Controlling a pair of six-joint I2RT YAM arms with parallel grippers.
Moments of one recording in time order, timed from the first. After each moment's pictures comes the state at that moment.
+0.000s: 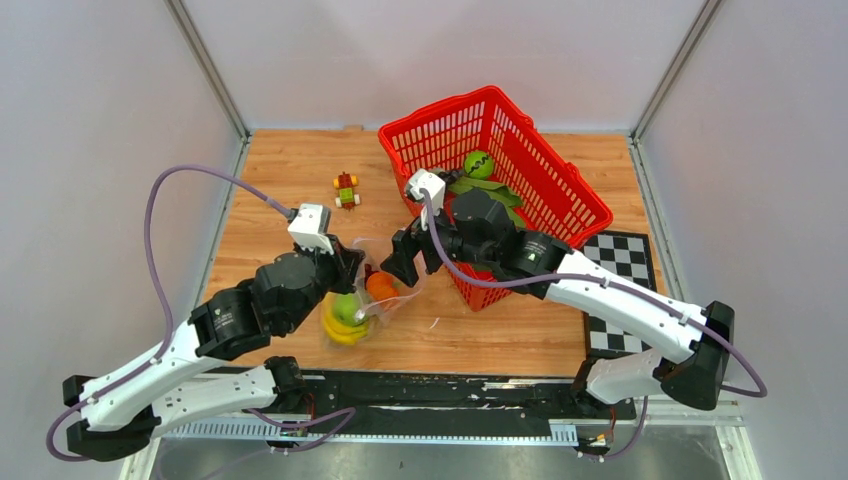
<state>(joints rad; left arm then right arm) -1.08 0.69 0.97 -0.62 -0.61 -0.55 1.02 1.35 1.30 -0.32 -0.11 0.20</state>
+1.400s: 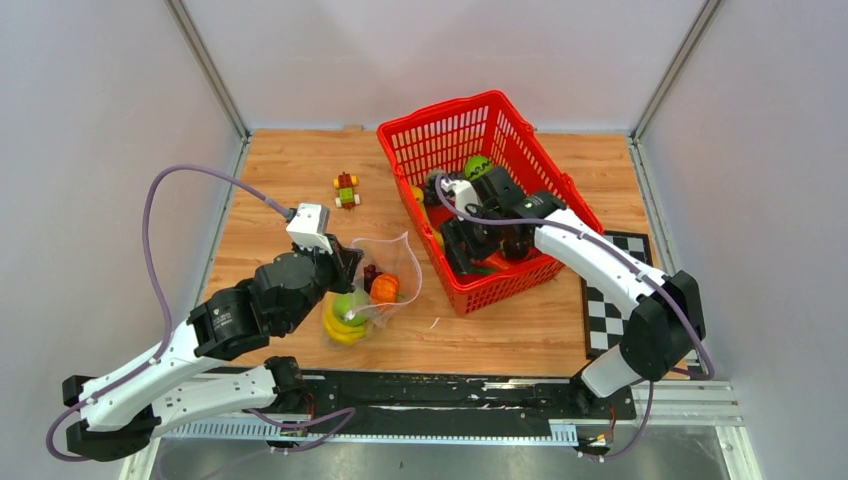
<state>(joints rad) -1.08 0.70 0.98 -0.63 -0.62 -0.55 0.63 1.52 1.31 -0.80 -0.37 0.04</state>
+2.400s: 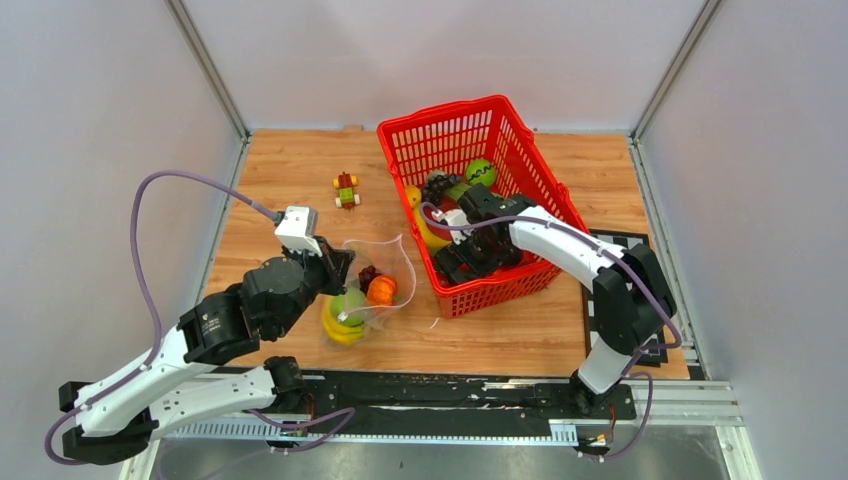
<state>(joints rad) -1.08 0.65 0.97 -0.66 -0.64 -0.56 0.65 1.70 1.30 -0.91 -0.32 -0.09</state>
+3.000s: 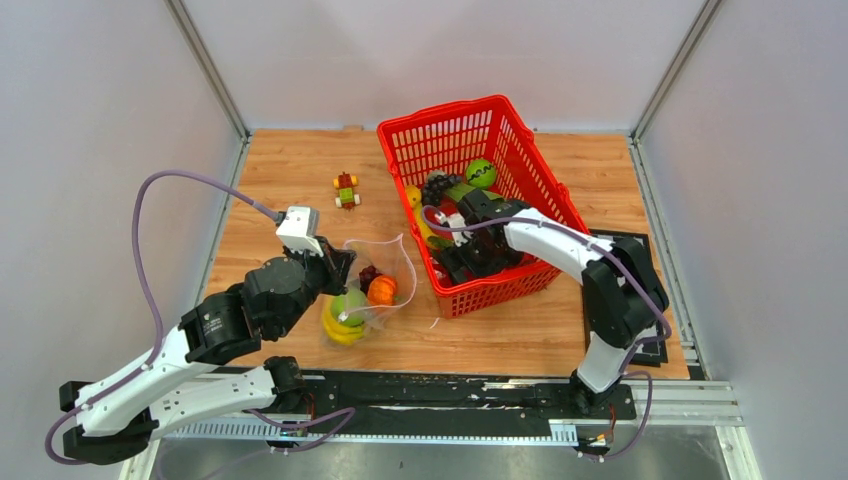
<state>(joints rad) -1.08 0.65 0.97 -0.65 -0.64 -0.56 0.64 1.76 1.26 -0.85 -0.27 -0.02</state>
